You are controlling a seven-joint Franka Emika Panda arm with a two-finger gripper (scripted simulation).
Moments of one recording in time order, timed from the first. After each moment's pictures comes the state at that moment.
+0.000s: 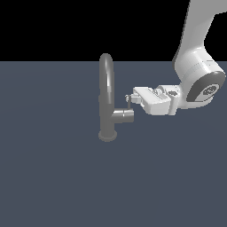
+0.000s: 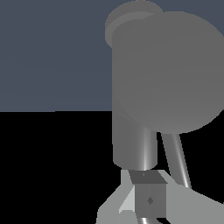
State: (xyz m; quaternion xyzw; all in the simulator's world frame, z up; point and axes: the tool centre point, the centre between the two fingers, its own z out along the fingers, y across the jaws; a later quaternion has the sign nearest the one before) arm -0.011 -0.053 0.166 -0.52 0.49 0.52 0.48
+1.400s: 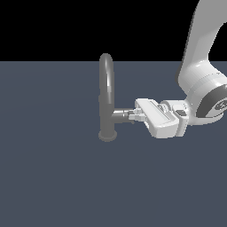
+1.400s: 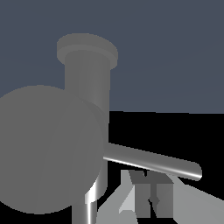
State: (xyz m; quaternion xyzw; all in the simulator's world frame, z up) arm -0.071 -0.056 0.131 -0.53 0.47 0.51 0.49
